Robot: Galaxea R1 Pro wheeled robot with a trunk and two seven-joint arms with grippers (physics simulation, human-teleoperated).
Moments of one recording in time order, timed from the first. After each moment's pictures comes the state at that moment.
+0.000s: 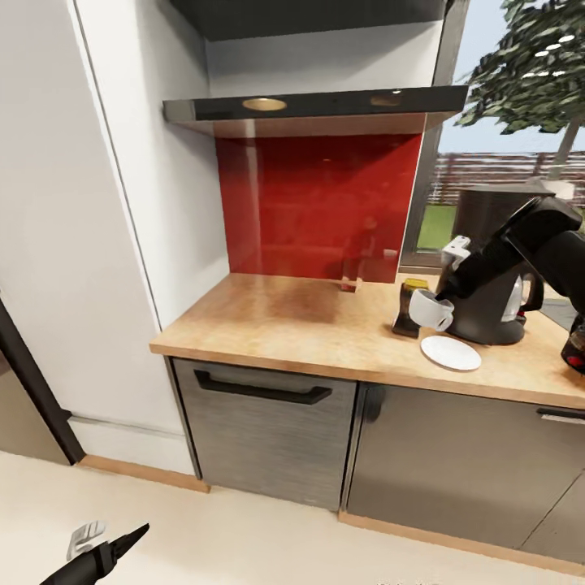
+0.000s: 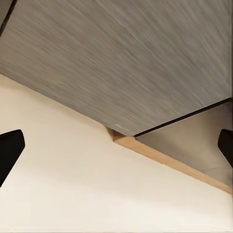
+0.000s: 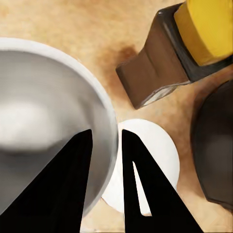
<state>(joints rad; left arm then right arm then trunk) -0.46 0.40 0.16 -0.03 0.46 -0.08 -1.10 -1.52 -0.57 0.70 -0.97 0.38 0.99 1.37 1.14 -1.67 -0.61</state>
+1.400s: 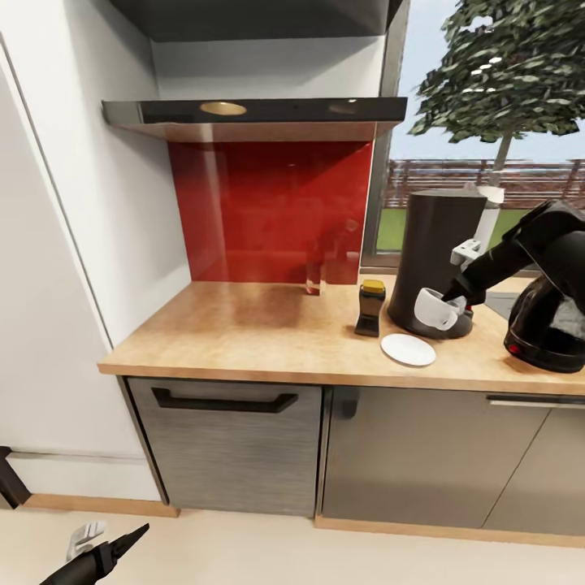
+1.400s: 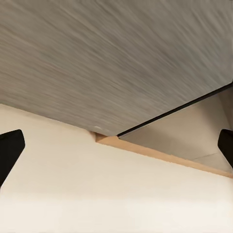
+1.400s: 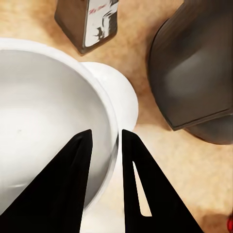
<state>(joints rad) -0.46 0.40 0.16 -0.03 0.46 -0.08 -1.10 -1.52 -0.57 0.64 -0.87 0.39 1.00 1.36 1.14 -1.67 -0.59</state>
